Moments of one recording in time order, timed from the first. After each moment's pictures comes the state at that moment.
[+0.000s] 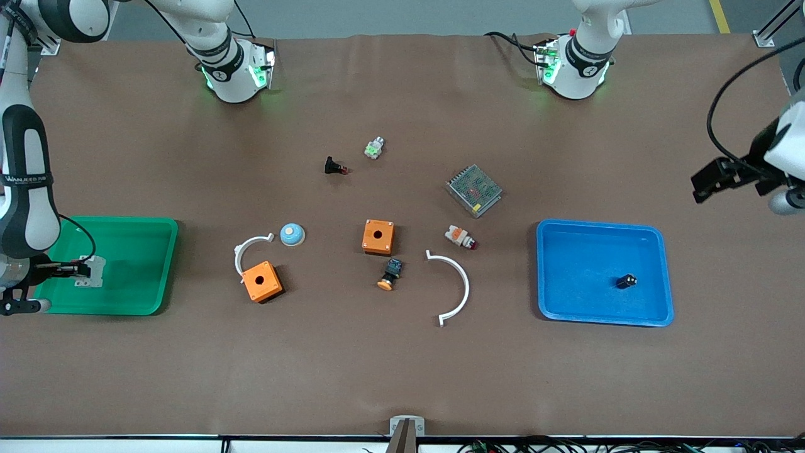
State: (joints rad) left arm 0.14 0.10 -0.26 -1.43 0.13 1.55 -0.18; right arm -0.37 0.69 0.00 -1.45 -0.13 2.01 -0.33
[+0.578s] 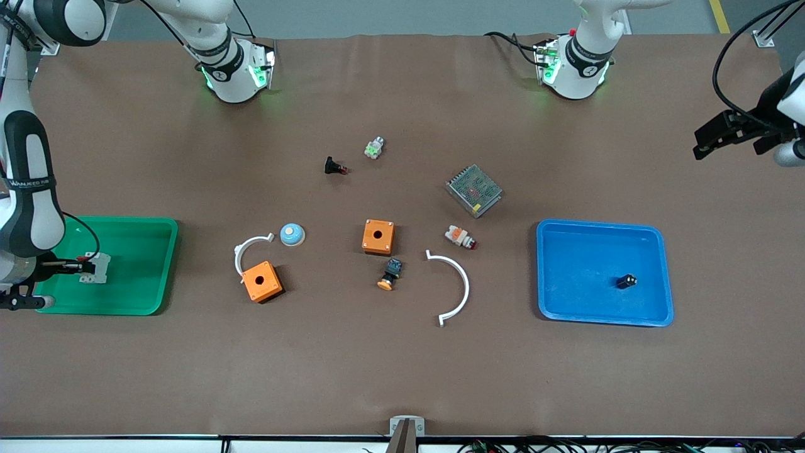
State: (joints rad) left arm 0.00 -0.05 -0.08 -1.55 0.04 1.49 -0.12; right arm -0.40 0.72 0.00 -1.47 -0.12 2.03 -0.30
